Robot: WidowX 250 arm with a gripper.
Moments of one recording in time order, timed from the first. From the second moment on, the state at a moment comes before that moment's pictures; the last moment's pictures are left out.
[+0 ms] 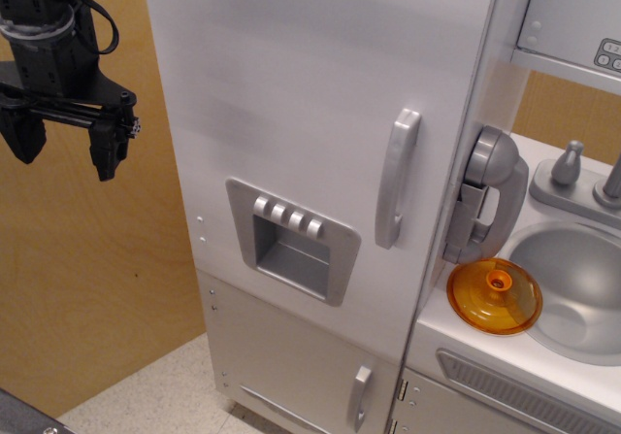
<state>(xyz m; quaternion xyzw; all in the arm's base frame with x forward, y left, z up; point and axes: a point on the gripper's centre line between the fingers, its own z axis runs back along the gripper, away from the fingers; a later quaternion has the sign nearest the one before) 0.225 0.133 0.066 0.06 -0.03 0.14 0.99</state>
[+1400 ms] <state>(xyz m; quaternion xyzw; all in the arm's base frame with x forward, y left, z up) 0.260 -0.038 0.098 -0.03 -0.10 -0.01 0.99</state>
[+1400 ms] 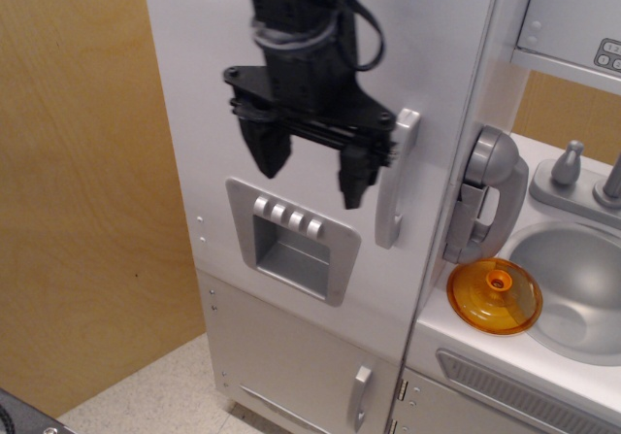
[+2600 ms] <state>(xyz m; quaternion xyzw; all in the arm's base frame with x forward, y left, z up) 0.319 -0.070 0.066 0.00 -0.18 0.01 0.98</state>
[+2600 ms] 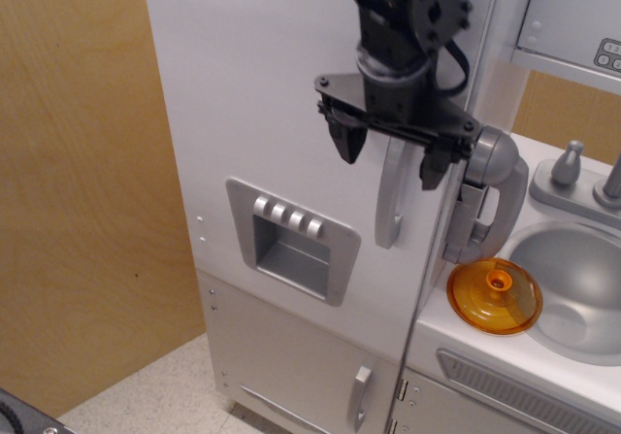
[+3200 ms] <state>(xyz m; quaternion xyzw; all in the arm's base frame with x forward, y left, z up) 0.321 -0.067 0.062 -0.01 -0.19 0.02 0.98</state>
